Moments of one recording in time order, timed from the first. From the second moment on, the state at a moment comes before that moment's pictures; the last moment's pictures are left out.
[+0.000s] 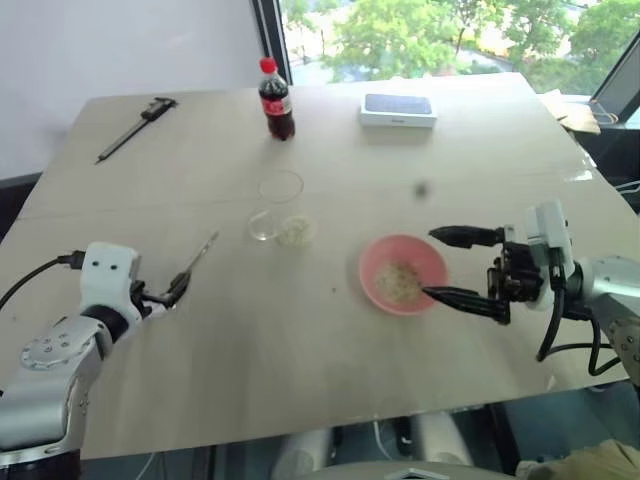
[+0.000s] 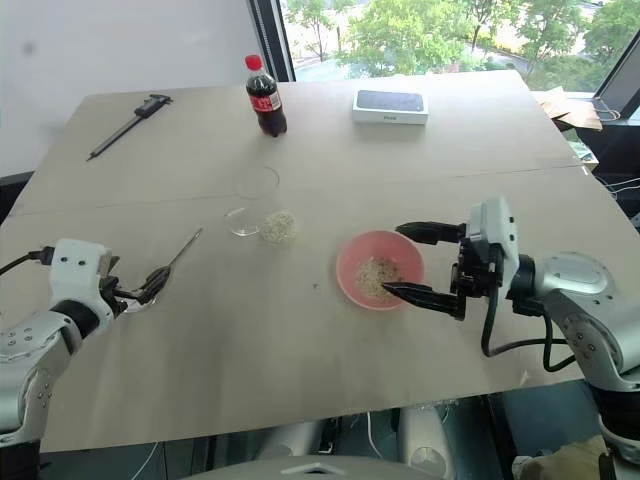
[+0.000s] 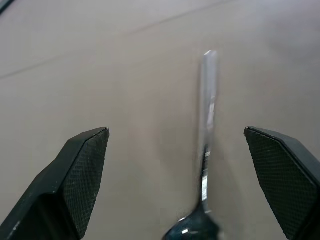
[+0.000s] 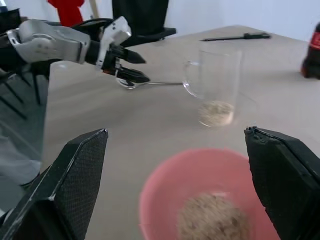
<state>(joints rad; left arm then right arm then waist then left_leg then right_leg) 0.14 0.73 0.45 -0.25 -0.36 0.64 -0.41 -0.24 -0.74 -0.08 -0.51 0.82 0.53 0.97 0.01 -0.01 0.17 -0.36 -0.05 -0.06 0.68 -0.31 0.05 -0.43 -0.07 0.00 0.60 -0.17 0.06</state>
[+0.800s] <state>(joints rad) 0.06 0.77 0.40 0.01 -0.39 0.58 -0.70 -0.32 -0.72 -0.05 -0.55 0.86 0.61 0.92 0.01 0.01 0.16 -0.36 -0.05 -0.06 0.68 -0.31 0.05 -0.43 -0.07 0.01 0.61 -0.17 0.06</state>
